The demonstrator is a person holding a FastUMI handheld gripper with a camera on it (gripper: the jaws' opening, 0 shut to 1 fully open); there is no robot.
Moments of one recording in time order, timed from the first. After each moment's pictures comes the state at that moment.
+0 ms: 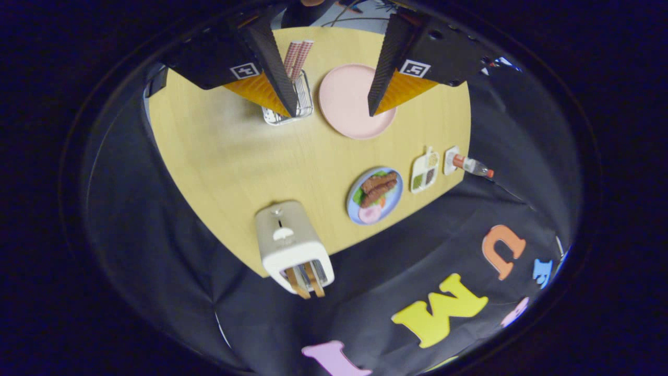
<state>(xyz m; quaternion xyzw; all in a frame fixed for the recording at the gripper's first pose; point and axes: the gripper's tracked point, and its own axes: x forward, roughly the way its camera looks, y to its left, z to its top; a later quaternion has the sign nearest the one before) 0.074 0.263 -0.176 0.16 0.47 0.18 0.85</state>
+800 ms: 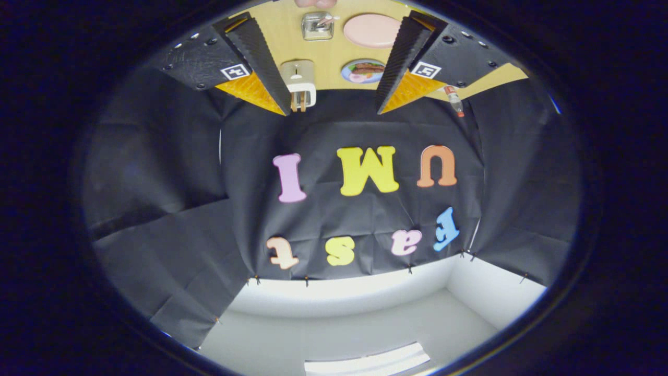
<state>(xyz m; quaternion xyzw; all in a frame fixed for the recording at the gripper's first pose) -0.059 0.198 0.022 0.08 -0.05 0.17 0.98</state>
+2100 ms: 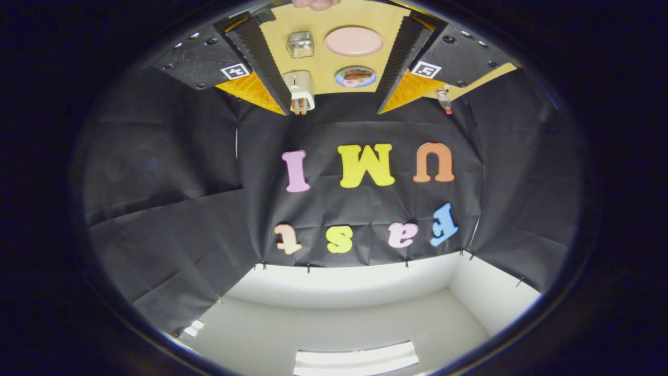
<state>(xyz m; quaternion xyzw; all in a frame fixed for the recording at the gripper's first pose) -0.194 0.239 0.046 0.08 -0.04 0.12 0.99</state>
